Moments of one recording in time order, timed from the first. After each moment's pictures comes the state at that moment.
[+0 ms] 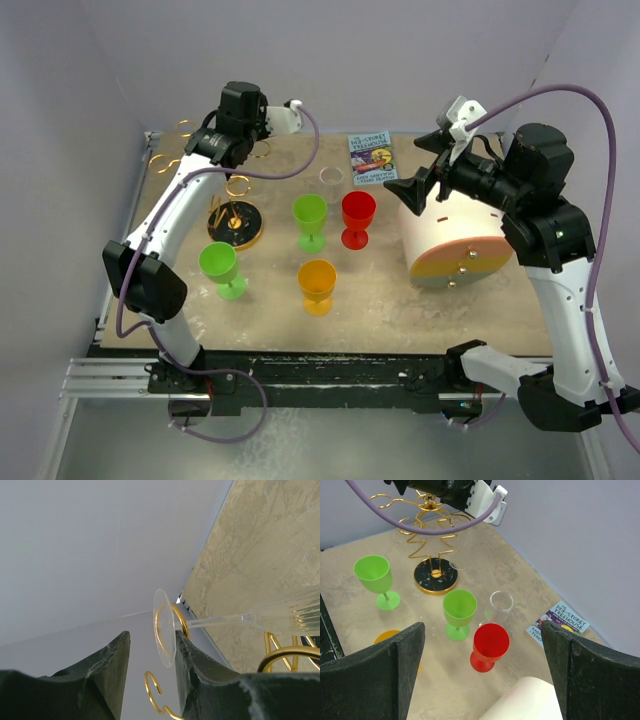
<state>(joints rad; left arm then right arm) -0.39 1.75 1.86 -0.57 -0.38 1.13 0.31 1.12 1.68 -0.70 -0.57 -0.26</state>
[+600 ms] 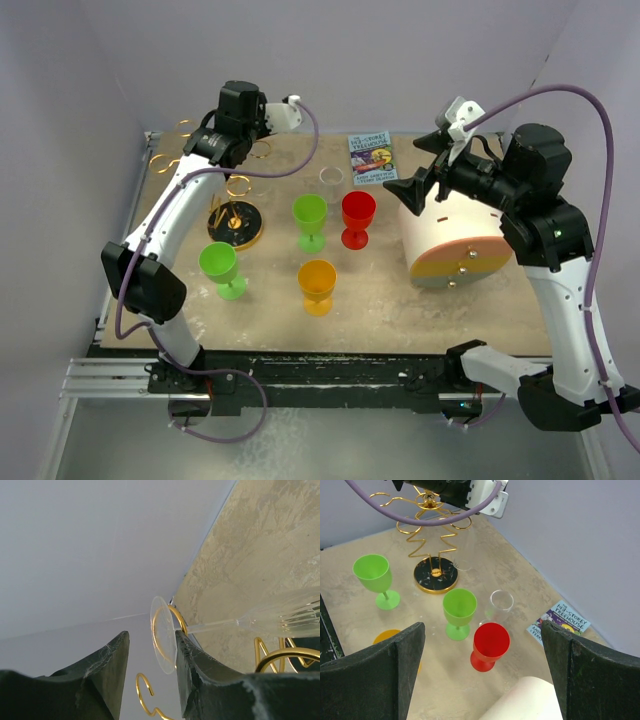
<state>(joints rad) -0.39 1.75 1.86 -0.57 -0.35 1.05 0.31 1.12 1.67 -0.69 -0.57 -0.26</state>
